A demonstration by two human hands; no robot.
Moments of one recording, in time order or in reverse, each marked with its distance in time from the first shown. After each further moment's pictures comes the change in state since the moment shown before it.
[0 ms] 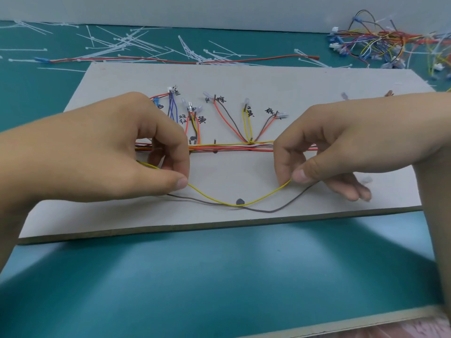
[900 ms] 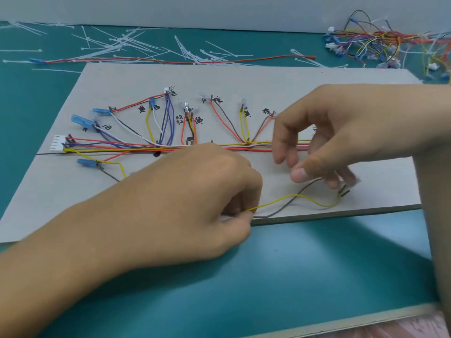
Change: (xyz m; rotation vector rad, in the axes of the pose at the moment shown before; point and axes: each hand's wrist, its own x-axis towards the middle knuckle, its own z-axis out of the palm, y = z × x) left_hand 0.018 0.060 0.060 0.202 0.006 0.059; right_hand 0.002 0.002 -0.004 0.030 0.152 -0.078
